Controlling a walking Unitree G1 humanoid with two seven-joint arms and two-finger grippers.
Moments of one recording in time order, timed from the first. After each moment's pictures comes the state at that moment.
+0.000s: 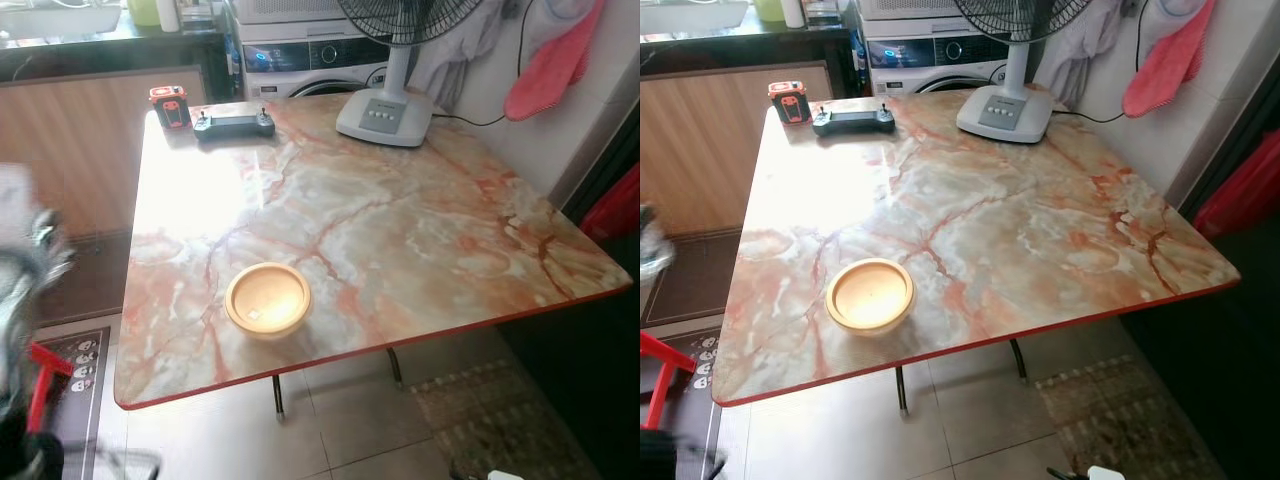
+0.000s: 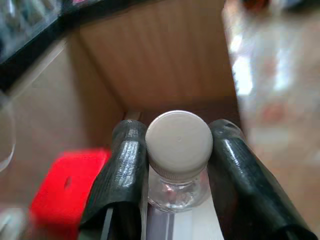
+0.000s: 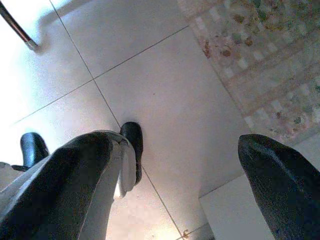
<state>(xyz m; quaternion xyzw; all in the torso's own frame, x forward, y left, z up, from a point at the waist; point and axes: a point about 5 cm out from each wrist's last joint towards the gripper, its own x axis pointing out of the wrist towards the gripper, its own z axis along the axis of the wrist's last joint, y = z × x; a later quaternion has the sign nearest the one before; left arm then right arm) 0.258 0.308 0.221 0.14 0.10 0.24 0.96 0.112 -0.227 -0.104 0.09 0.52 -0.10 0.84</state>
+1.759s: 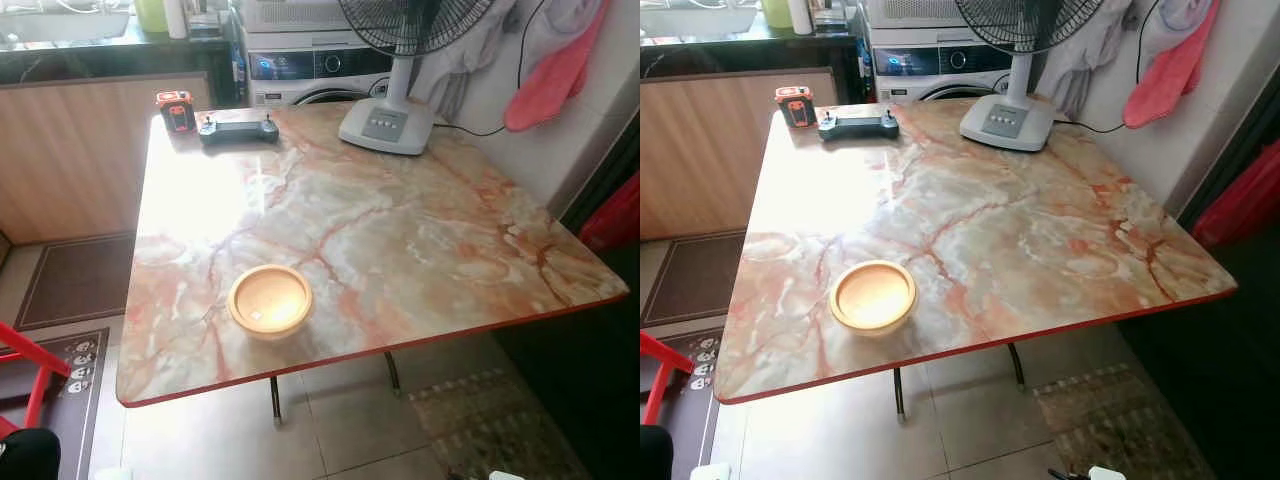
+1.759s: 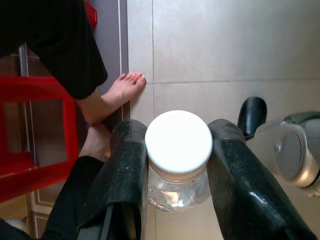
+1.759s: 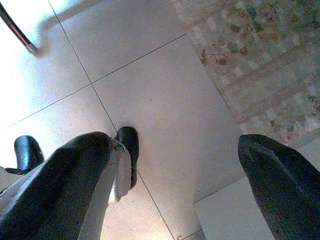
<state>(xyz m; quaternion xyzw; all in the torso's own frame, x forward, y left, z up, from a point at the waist) 0.126 0.273 -0.084 0.07 0.49 0.21 0.84 0.111 -0.230 -0.103 0.09 0.52 -0.09 0.84</state>
